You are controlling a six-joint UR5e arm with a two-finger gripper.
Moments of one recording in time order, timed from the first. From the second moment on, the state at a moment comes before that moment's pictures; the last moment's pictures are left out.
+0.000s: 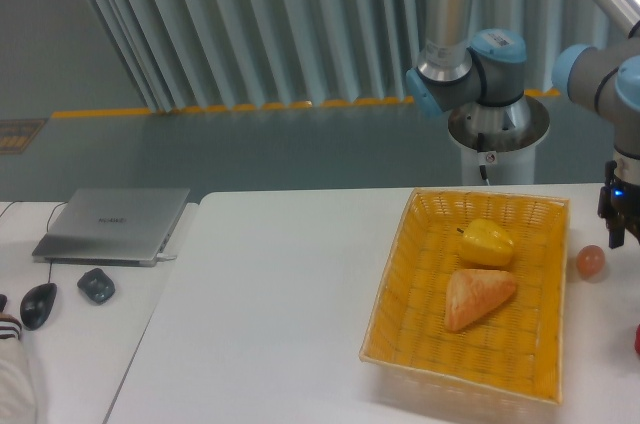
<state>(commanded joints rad) 2.63 -1.79 -1.61 -1.17 1.55 1.91</state>
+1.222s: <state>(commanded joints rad) 2.63 -1.83 -1.59 -1.24 1.59 2.00</state>
